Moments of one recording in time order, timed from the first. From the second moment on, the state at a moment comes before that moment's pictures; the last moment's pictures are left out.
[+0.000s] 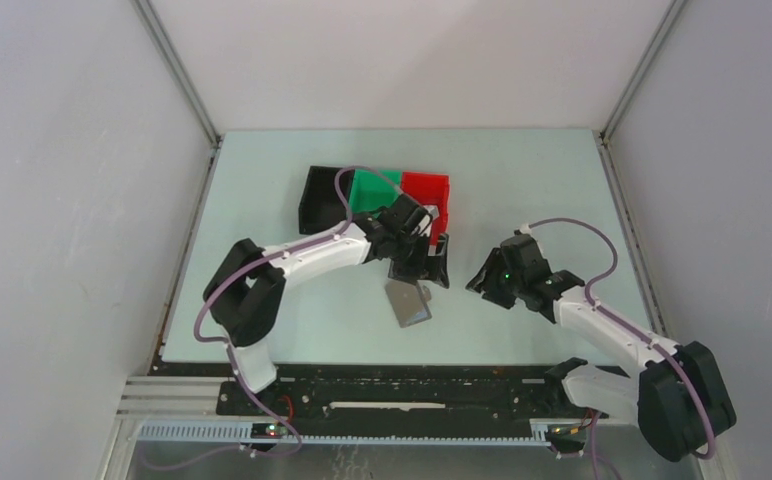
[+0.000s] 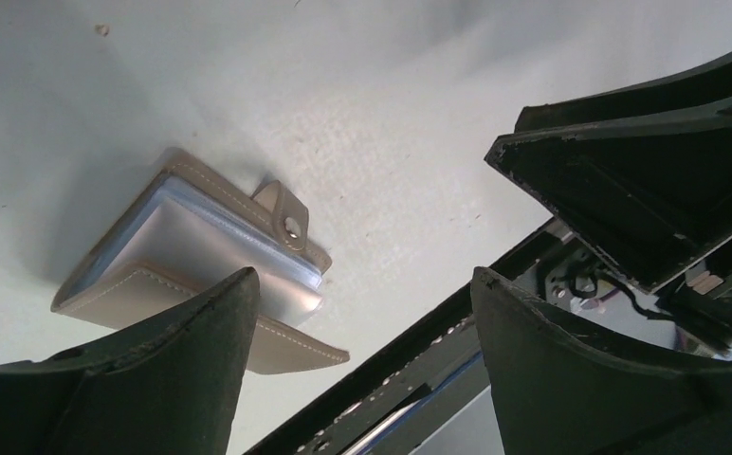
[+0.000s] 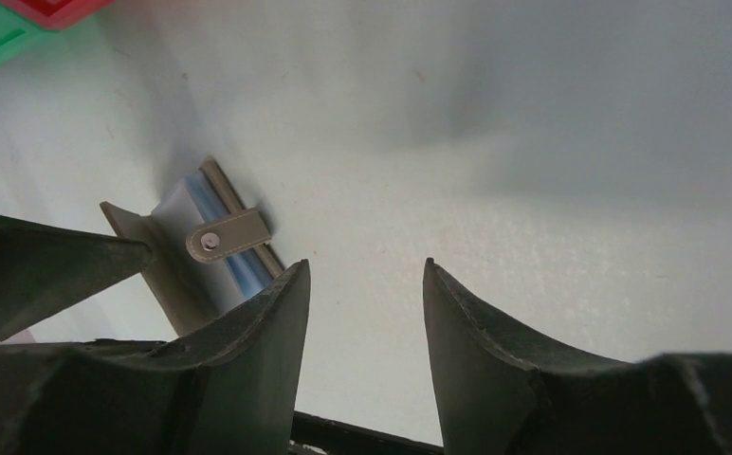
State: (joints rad) left arm -0.82 1.79 1.30 -0.50 0.29 -0.62; right arm 0.45 1.10 0.56 -0.37 -0.02 0.91
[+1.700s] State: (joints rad) left arm -0.73 1.39 0.75 -0.44 0.33 -0.62; right arm 0.78 1.61 0.89 -0.28 0.17 0.77
